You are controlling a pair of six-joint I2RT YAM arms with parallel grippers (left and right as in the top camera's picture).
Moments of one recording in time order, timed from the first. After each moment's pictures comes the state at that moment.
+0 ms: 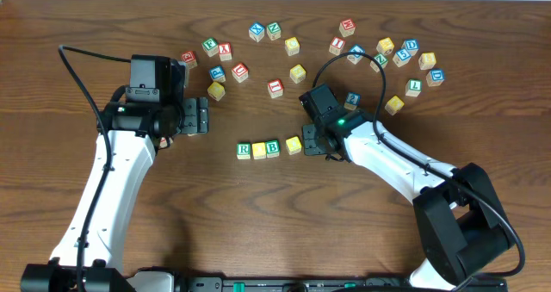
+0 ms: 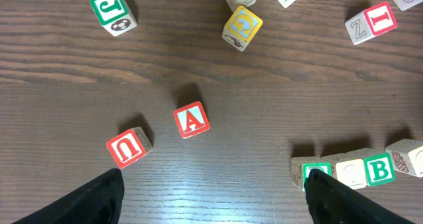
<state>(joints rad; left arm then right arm) -0.07 1.43 1.14 -0.78 0.05 -0.07 0.56 1.80 1.12 -0.56 0.08 0.46</state>
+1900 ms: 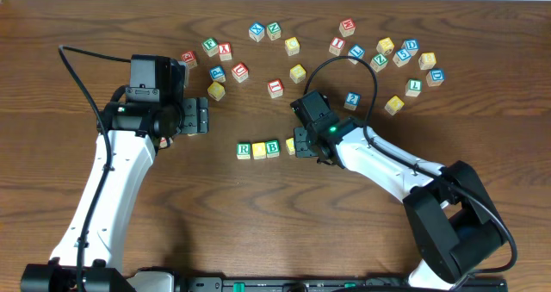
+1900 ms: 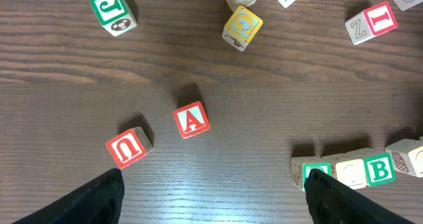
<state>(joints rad) -0.07 1.43 1.14 -0.78 0.05 -0.07 0.61 1.82 1.09 -0.45 0.09 0.51</state>
